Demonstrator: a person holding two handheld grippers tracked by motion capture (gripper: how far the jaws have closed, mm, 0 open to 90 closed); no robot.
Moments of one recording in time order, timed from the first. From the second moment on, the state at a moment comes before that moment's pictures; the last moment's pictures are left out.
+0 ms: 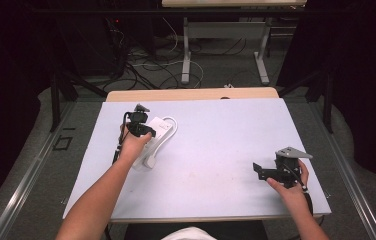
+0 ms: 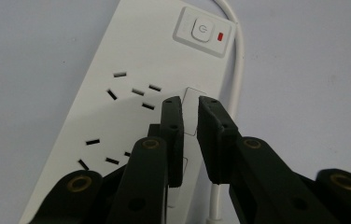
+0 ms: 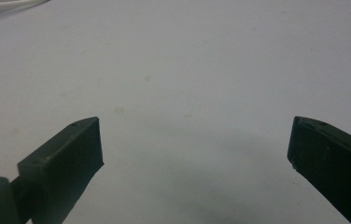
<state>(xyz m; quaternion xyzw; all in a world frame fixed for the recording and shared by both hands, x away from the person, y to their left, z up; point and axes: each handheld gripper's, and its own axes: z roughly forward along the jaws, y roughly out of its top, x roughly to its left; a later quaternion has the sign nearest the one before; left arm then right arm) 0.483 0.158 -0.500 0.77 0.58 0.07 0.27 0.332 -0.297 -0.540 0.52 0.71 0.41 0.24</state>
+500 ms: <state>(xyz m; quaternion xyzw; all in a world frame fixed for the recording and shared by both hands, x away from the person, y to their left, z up) 0.478 0.162 -0.492 0.77 0.57 0.06 0.28 0.332 -0.297 -0.540 0.52 0.72 0.40 0.24</state>
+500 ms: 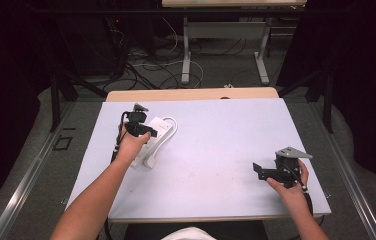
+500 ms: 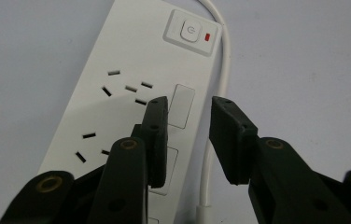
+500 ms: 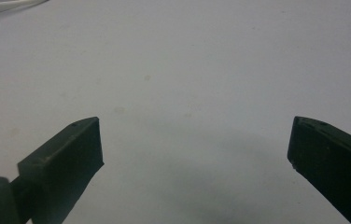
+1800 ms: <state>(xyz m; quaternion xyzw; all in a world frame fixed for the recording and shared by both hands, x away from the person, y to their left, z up) 0.445 0.156 -0.471 0.80 0.51 0.10 0.31 0.331 -0.298 -0.539 0.51 0.72 0.40 0.24</state>
